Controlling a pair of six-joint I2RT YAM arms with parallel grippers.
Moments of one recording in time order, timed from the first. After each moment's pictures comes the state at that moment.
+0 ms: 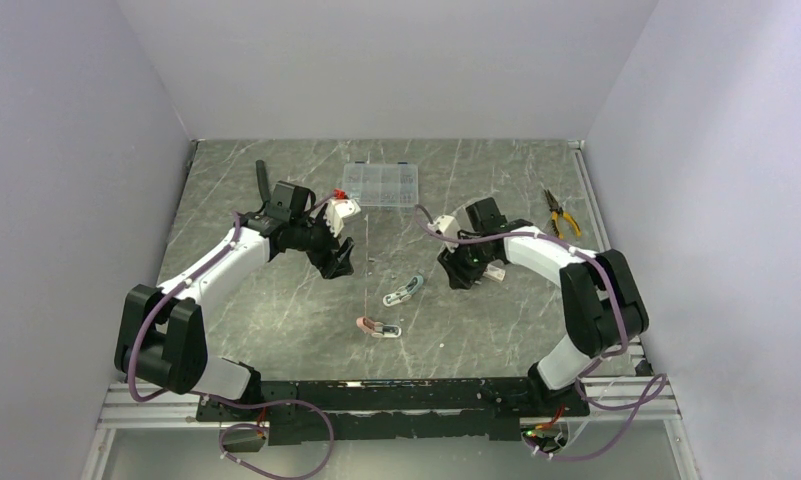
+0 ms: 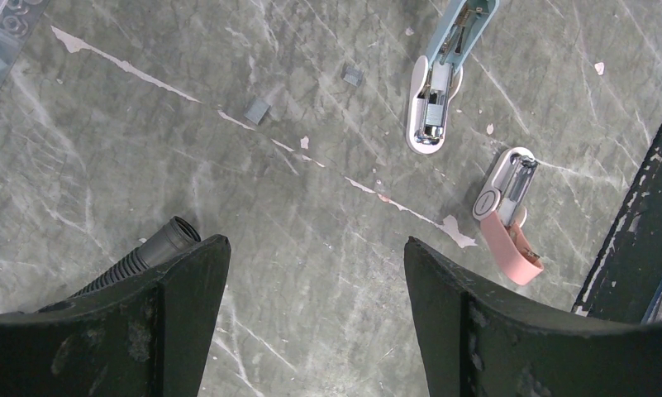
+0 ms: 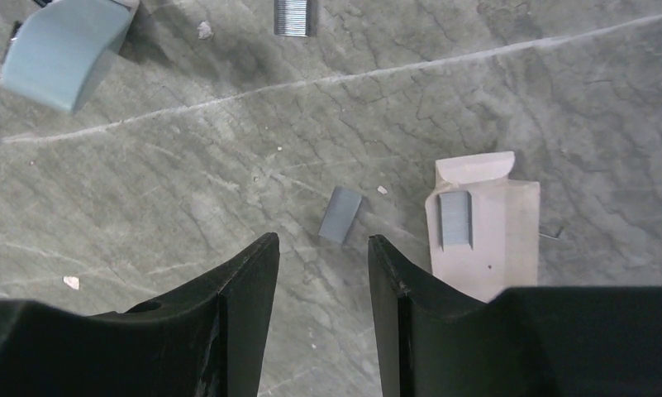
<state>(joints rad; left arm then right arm) -0.35 1.42 1.00 -0.50 0.60 0.48 0.36 1.59 0.92 -0.50 -0.41 -0.52</state>
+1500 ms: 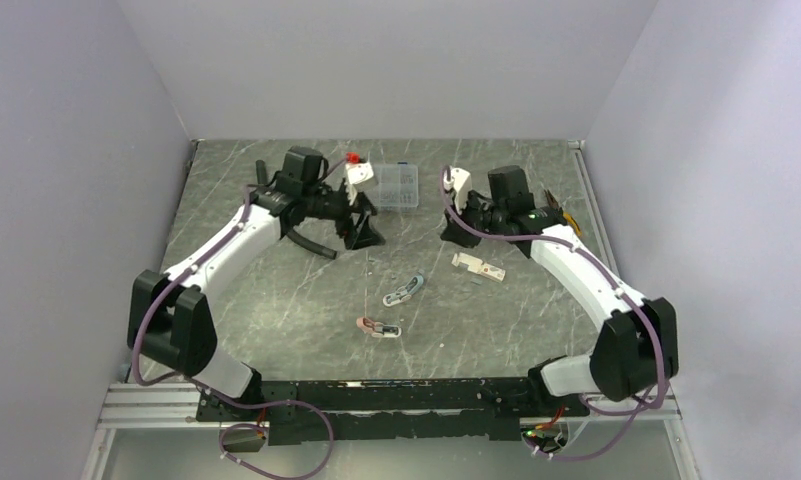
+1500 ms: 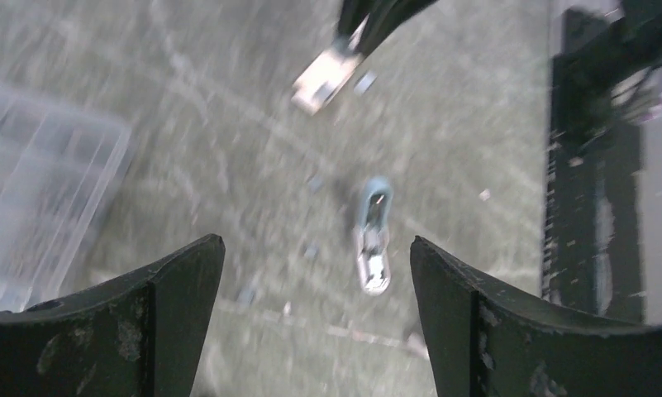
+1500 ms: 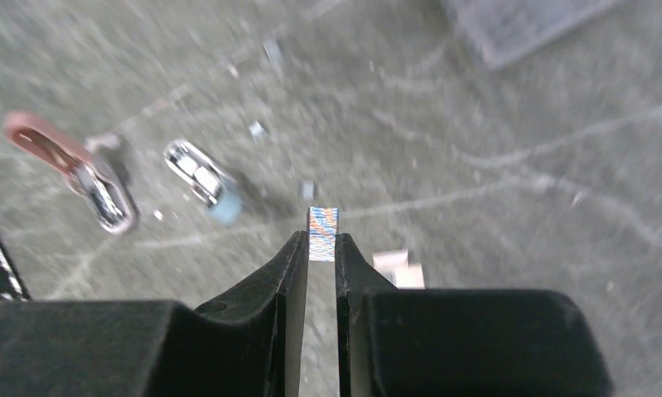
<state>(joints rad) -0.39 1.49 1.19 -0.40 0.83 0.41 0.36 1.39 1.05 -0.46 -0.52 -0.42</state>
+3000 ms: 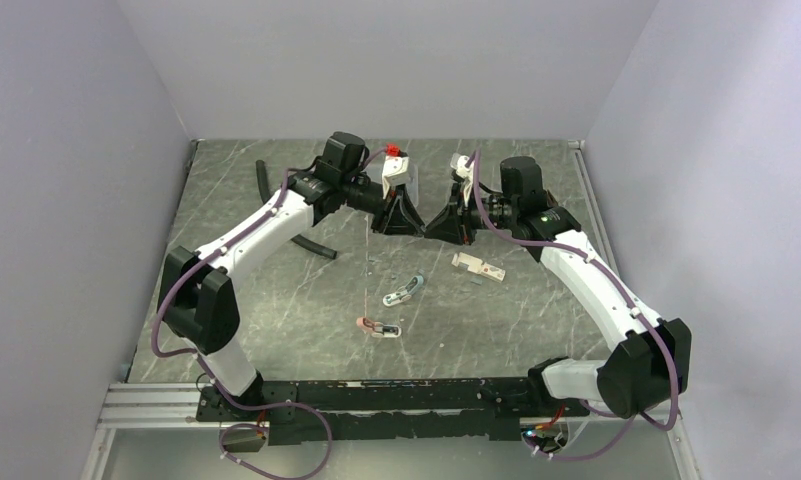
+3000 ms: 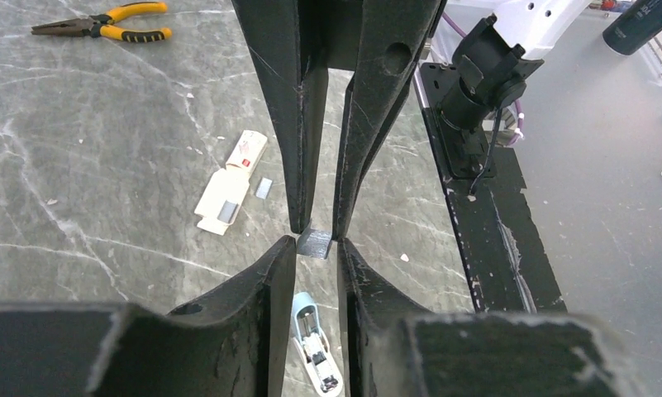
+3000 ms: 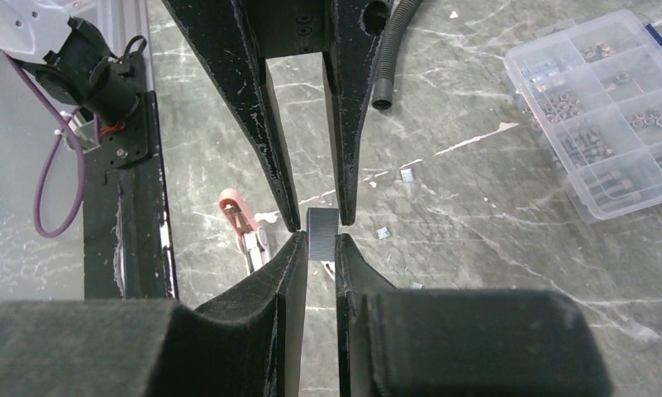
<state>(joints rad) -0.57 1.68 1.47 -0.35 1.10 0.34 0.36 1.28 1.10 -0.36 -0.92 -0.24</state>
